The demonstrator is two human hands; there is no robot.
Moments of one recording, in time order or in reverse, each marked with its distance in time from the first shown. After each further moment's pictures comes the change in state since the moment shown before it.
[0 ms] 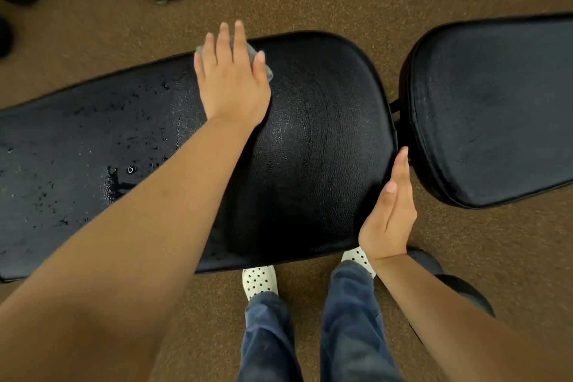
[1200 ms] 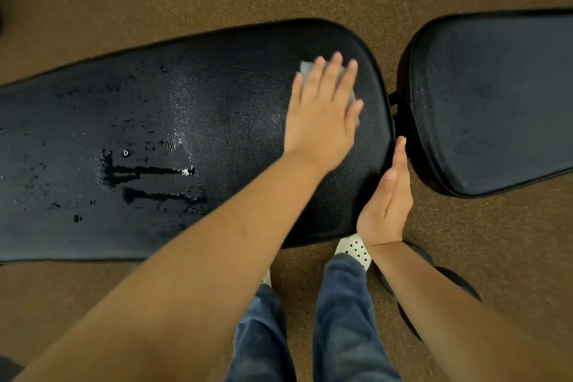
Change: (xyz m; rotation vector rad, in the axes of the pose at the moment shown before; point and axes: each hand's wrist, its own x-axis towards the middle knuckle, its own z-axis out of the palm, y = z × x) left_hand -0.077 0.087 0.019 -0.063 -0.134 0.365; right_hand -0.001 0.002 0.000 0.053 0.011 0.011
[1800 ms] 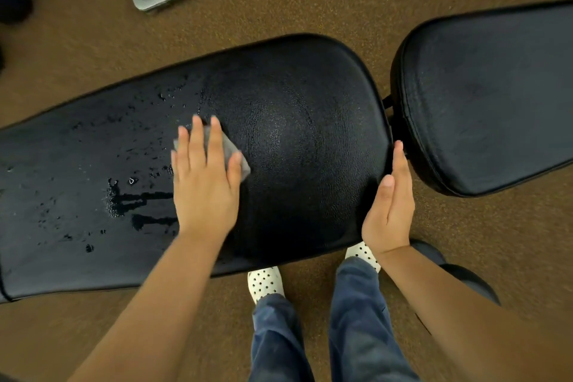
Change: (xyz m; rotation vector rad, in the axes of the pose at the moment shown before) left_hand -0.095 -0.113 -0.019 0.009 0.041 -0.322; right_hand 0.002 0.003 0.000 -0.024 -0.017 -0.007
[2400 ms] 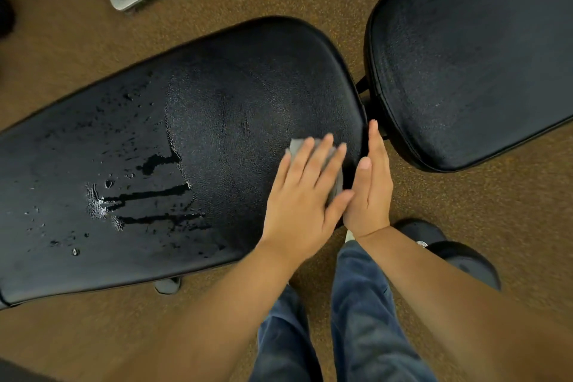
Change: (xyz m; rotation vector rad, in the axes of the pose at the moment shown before) left_hand -0.047 0.119 0.032 -0.054 -0.169 0.532; right_hand 0.002 0.002 -0.001 0.070 -0.008 0.004
